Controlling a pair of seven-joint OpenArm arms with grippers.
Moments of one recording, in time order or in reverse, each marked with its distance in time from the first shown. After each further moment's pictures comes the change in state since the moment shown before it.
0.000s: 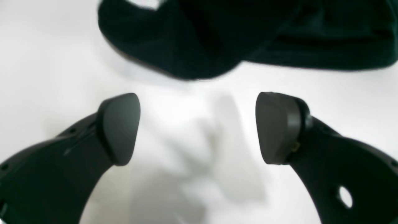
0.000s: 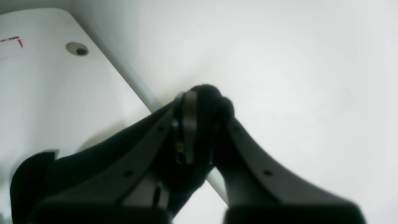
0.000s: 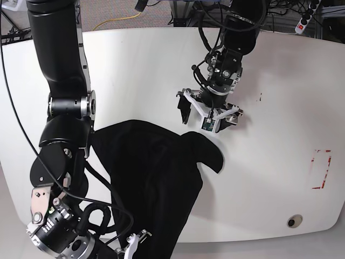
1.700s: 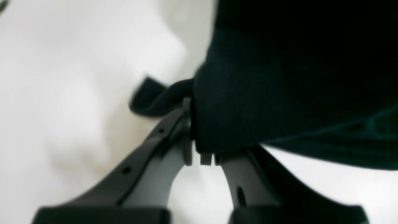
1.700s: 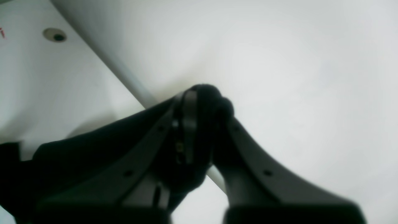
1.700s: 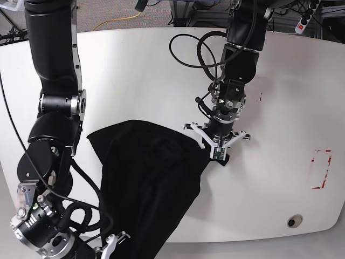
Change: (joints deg) left arm -10.8 3.0 -7.6 -10.4 0.0 -0.3 -4.9; right arm -0.7 4.2 2.3 0.0 0.0 -0.4 0.1
